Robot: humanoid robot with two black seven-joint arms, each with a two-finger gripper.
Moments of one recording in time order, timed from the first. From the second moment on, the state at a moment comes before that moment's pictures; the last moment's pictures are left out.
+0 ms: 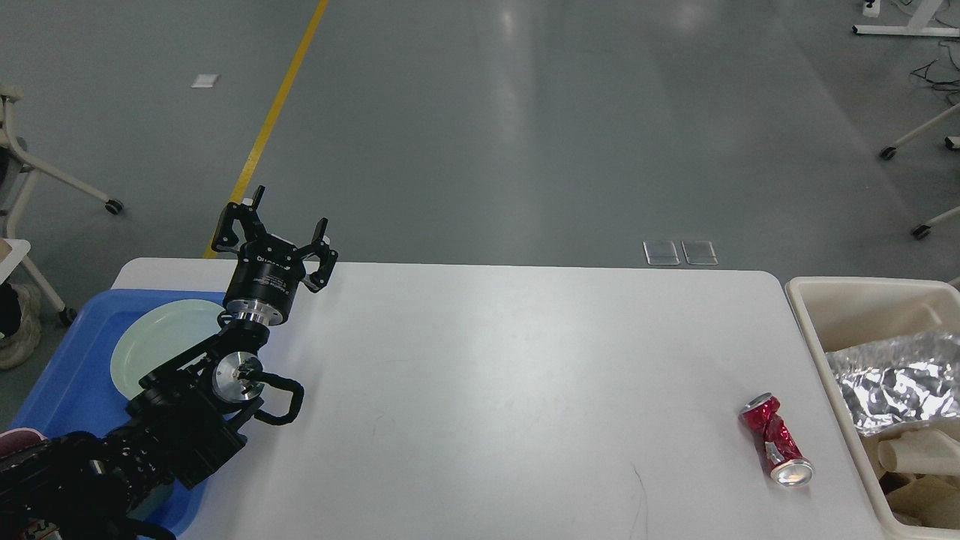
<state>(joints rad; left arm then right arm) -0.76 0.09 -0.49 -0.32 -0.38 -0.56 -0.55 0.80 -0.77 -0.75 0.28 -0.17 0.13 0.20</state>
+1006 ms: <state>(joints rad) -0.76 0.09 -0.49 -0.32 -0.38 -0.56 -0.55 1.57 -0.61 -1.40 0.69 -0.51 0.31 0.27</state>
